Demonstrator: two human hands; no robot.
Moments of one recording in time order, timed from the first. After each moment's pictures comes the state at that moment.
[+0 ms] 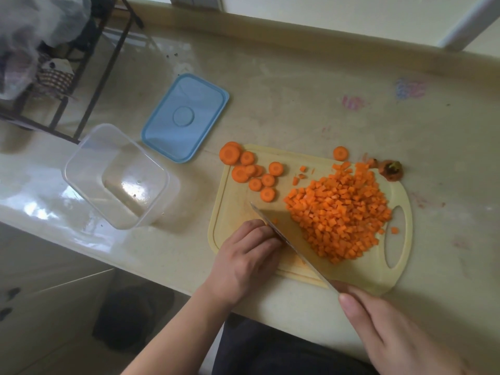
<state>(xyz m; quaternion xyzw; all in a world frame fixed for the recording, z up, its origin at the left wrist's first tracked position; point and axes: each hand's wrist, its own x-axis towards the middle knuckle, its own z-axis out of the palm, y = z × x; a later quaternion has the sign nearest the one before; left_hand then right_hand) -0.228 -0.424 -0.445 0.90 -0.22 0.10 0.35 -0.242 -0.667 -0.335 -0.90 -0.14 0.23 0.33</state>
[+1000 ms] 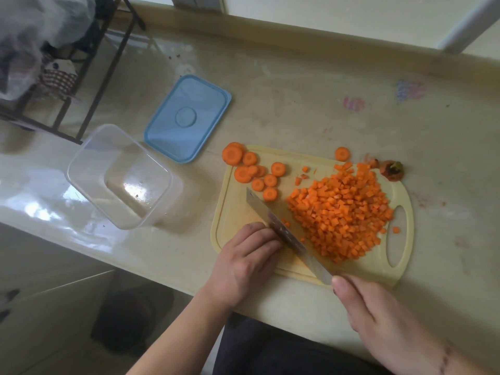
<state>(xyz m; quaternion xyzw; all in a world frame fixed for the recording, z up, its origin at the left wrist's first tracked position) -0.233 -0.419 -0.447 0.90 -0.23 0.11 0.36 -0.231 -0.655 -0.339 -0.85 -0.08 0.28 0.44</state>
